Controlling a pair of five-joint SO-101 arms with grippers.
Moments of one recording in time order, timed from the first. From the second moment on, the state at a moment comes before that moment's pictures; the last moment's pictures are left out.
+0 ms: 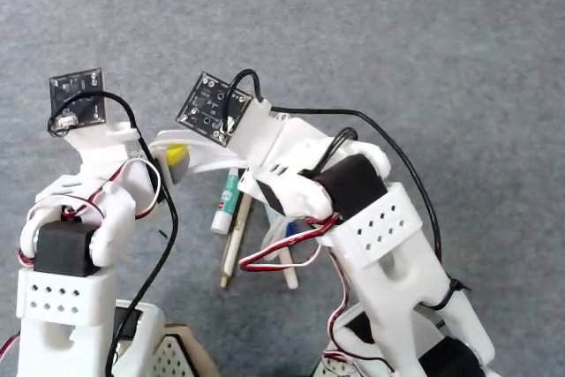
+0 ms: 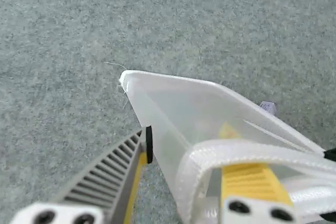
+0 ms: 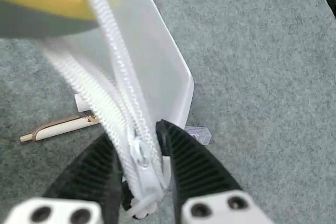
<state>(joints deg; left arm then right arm) 1.1 -60.2 38.8 73.6 15.4 -33.6 -32.0 16.0 78.3 30.7</state>
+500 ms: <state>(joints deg) 1.3 -59.8 40.4 72.2 15.2 -33.8 -34.5 16.0 78.3 30.7</state>
